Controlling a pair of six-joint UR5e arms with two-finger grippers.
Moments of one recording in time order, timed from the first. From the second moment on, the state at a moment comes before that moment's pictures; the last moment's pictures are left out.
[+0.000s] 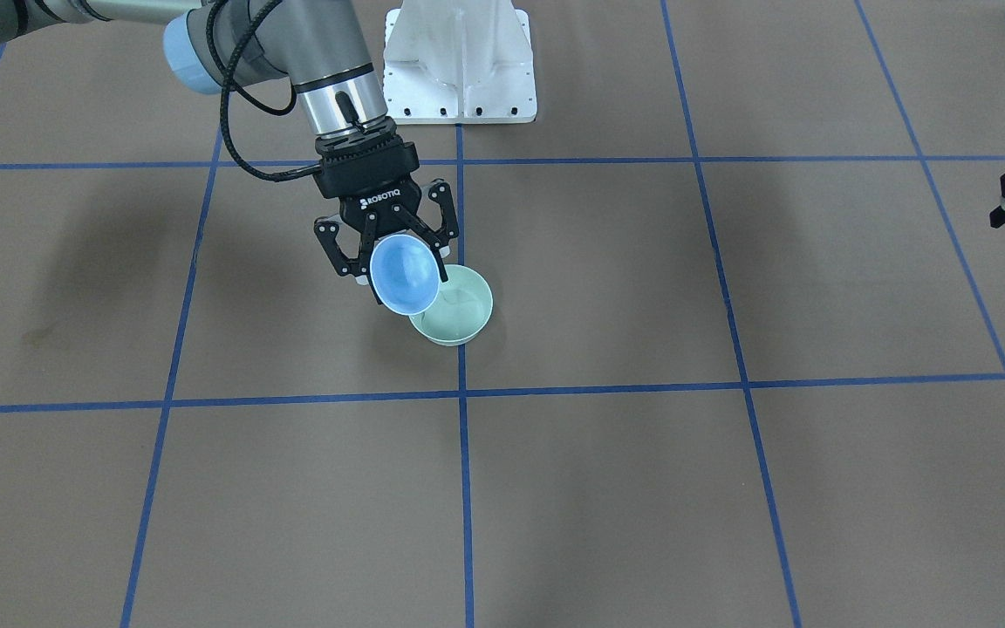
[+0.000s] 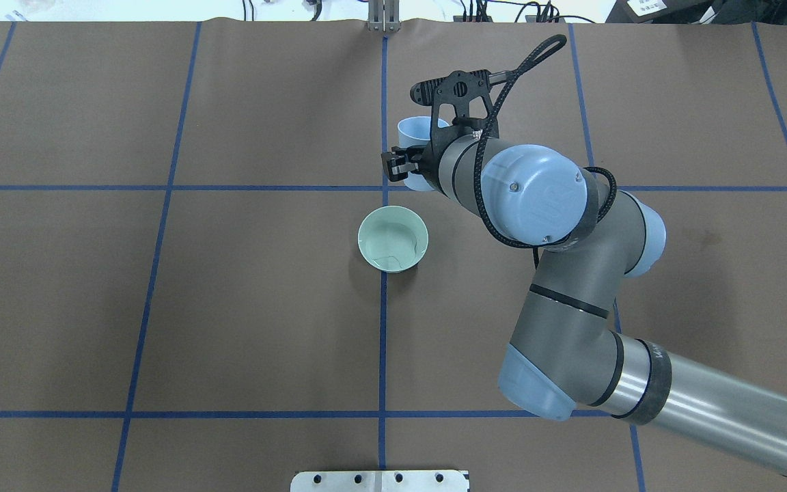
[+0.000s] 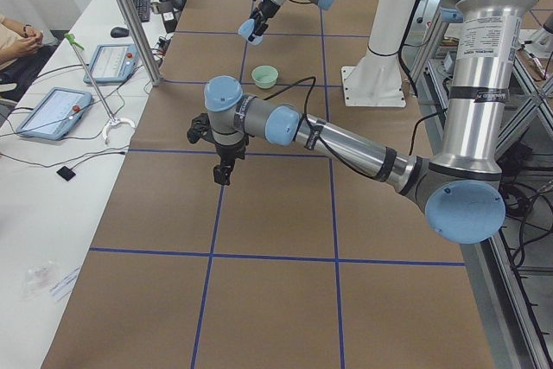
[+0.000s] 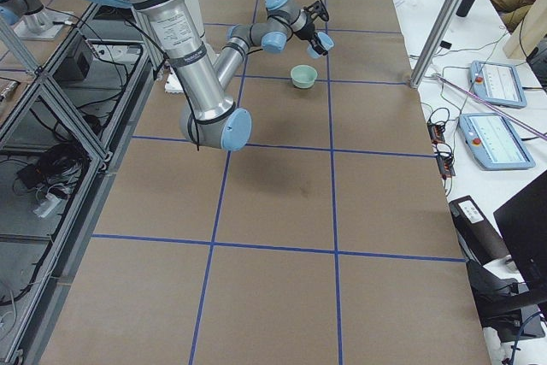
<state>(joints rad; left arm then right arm) -1.39 -1.64 -1.87 -1.50 -2.37 0.02 0.52 -0.96 1.81 -1.23 1.34 1.00</state>
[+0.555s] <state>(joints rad) -1.39 -1.64 -1.87 -1.50 -2.37 0.02 0.49 -1.08 1.82 -1.25 0.97 1.24</state>
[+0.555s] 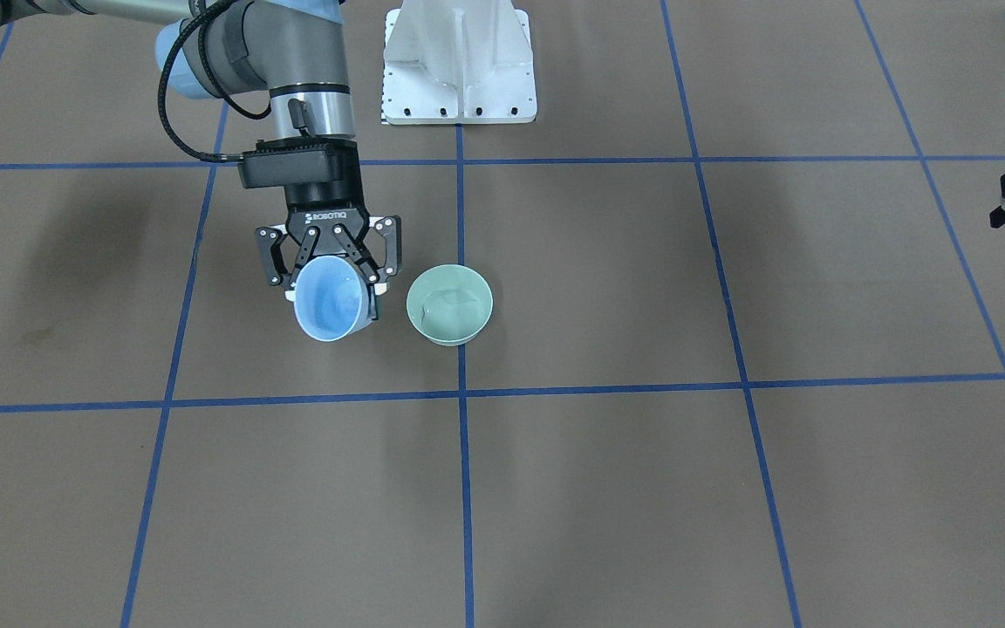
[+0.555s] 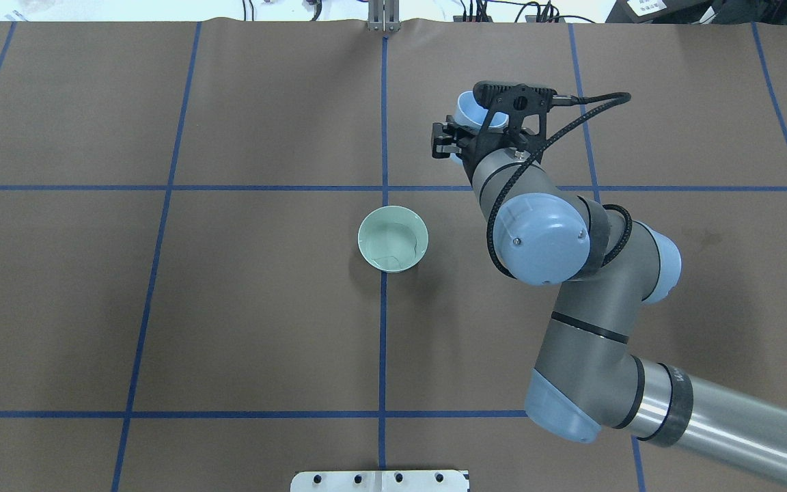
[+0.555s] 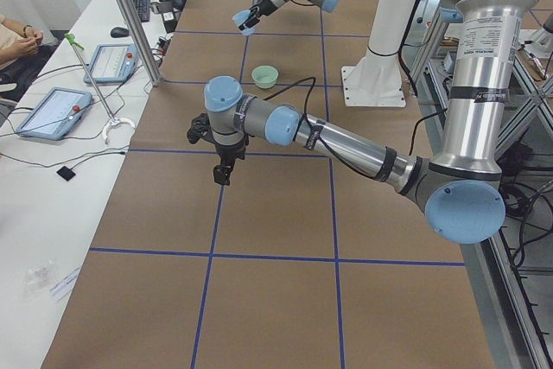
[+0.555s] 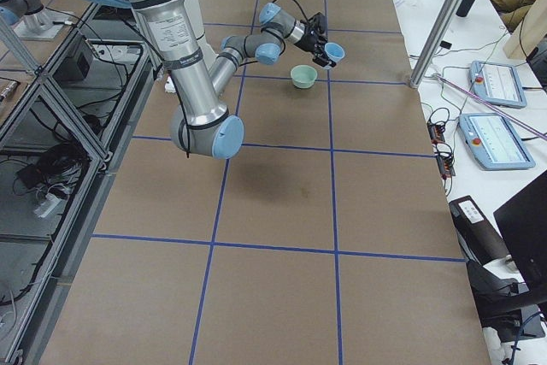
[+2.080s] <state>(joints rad) -1.39 -1.64 -1.87 -1.50 -2.42 0.02 0.45 -1.53 1.61 -1.24 0.56 1.73</state>
